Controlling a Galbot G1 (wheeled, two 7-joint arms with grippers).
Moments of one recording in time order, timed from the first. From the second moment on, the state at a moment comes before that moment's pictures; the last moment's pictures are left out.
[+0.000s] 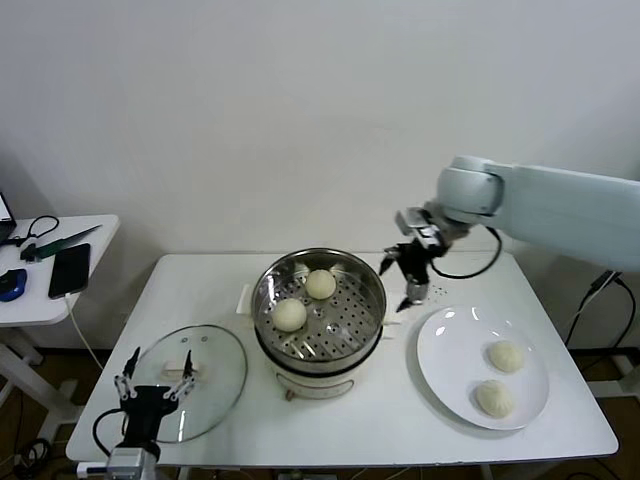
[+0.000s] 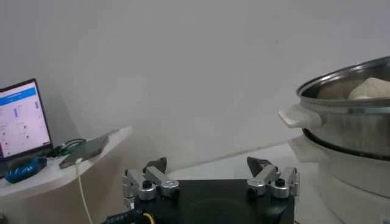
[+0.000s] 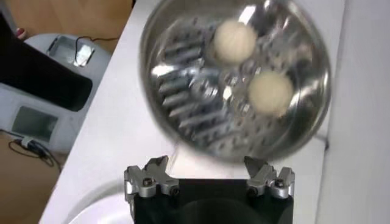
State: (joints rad) left arm 1.71 -1.48 -0.69 -2.08 0.12 0.01 -0.05; right arm 0.72 0.71 -1.49 1.53 0.51 -0.26 -1.06
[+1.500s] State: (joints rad) left arm 1.72 -1.50 -0.69 -2.07 0.15 0.03 -0.06; right arm 0.08 0.45 -1.13 1.46 0.01 -0.19 -1.12
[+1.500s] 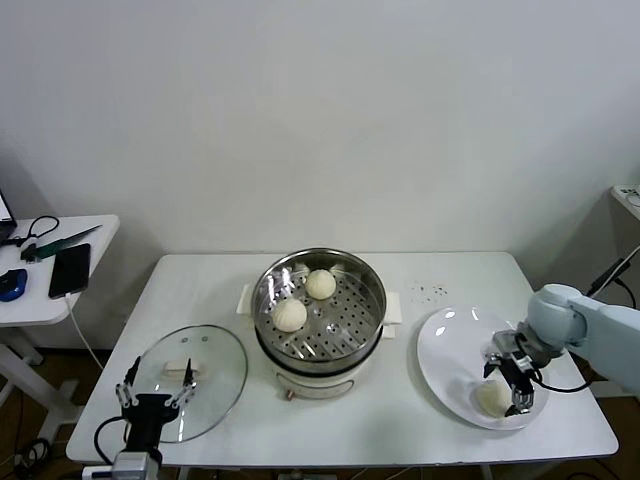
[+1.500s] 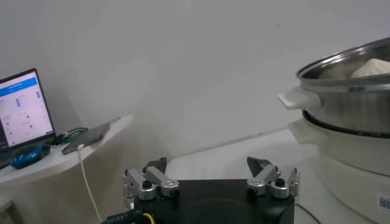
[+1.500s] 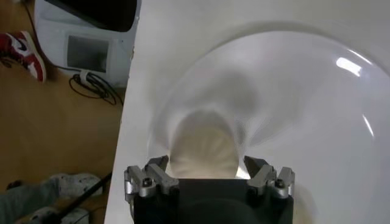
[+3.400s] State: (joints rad) left arm 1.74 -1.50 -0.70 -2.08 0.10 0.02 -0.04; right arm 0.72 1.09 -1.32 1.37 -0.04 0.56 -1.21
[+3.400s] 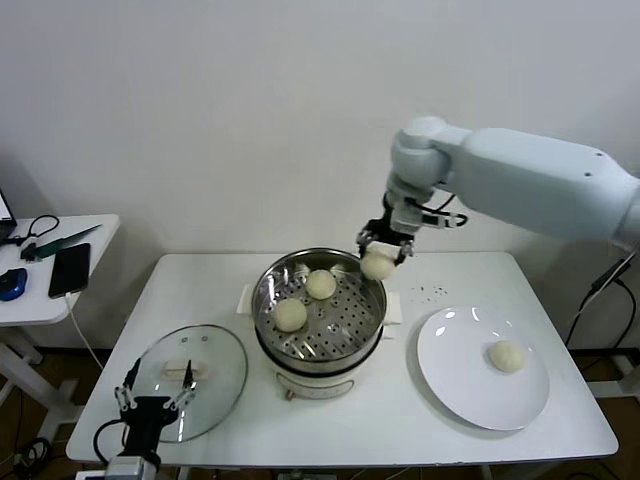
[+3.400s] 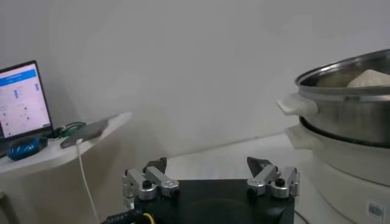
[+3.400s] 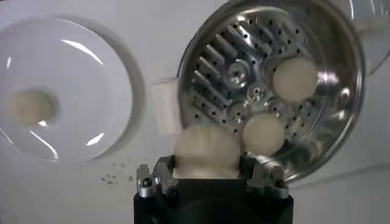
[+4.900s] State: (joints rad) left arm 1.75 -1.51 -0.72 -2.06 0.07 0.00 -0.04; right arm 0.59 1.22 -1.29 1.37 -0.16 0.60 -1.21
